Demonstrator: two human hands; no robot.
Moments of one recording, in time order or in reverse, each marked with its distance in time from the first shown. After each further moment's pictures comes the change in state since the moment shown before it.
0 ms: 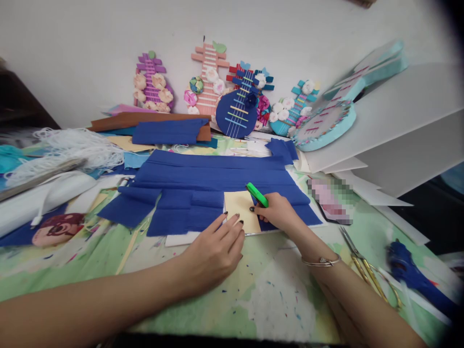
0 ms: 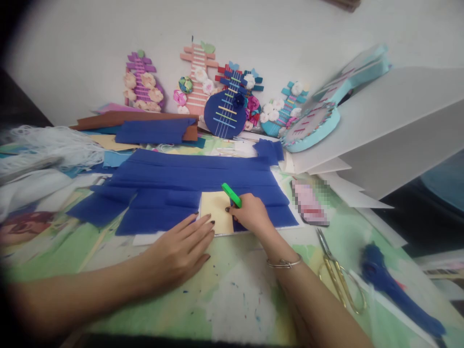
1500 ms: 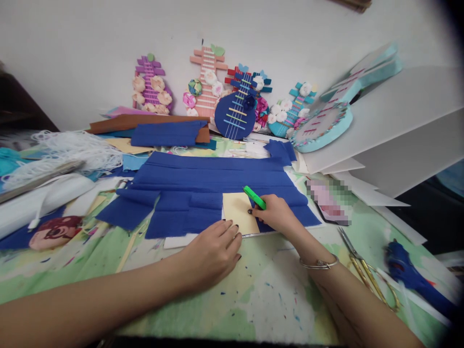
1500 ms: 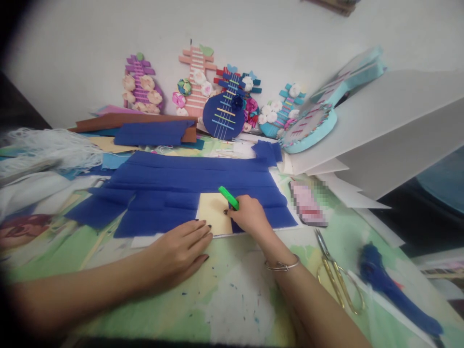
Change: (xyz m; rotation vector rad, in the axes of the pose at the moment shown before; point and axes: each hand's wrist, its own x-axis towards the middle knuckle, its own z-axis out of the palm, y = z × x) left_hand 0.002 -0.005 0.001 -0.094 -0.098 0.002; right_hand -0.004 -0.006 -0.001 -0.084 0.021 -0.012
